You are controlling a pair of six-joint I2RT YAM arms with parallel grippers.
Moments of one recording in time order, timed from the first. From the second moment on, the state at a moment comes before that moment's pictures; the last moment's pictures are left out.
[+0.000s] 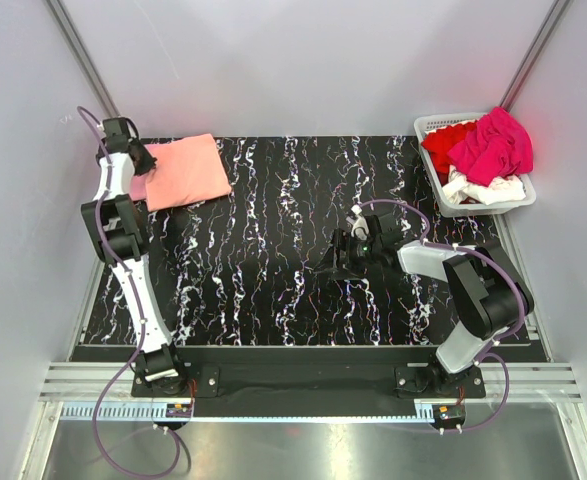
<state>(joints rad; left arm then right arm) 0.30 2.49 2.25 -0.53 0.09 -0.39 0.42 1.66 0.77 0.06 -0.65 0.65</state>
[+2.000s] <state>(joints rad) 0.36 2.36 2.02 0.00 0.14 -0.32 0.40 1.66 0.76 0.09 -0.70 0.66</state>
